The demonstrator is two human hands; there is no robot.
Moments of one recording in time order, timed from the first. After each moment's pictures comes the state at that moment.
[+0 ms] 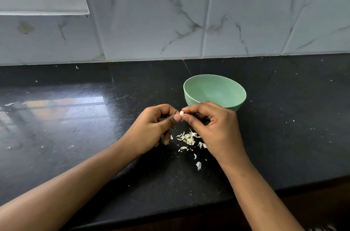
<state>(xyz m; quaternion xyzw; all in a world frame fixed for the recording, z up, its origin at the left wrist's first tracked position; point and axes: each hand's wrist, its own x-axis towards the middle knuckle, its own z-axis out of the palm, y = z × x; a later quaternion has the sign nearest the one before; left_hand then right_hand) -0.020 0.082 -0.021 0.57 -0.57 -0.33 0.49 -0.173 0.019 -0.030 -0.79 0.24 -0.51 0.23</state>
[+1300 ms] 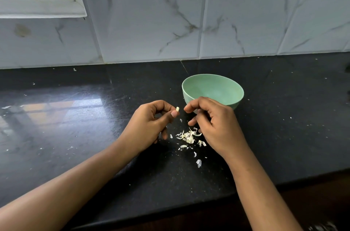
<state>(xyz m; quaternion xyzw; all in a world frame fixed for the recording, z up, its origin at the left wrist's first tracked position) -0.018 0.081 -0.022 0.61 -0.54 -0.28 0.50 -0.179 0.017 -0.025 -0.81 0.27 -0.45 0.26</state>
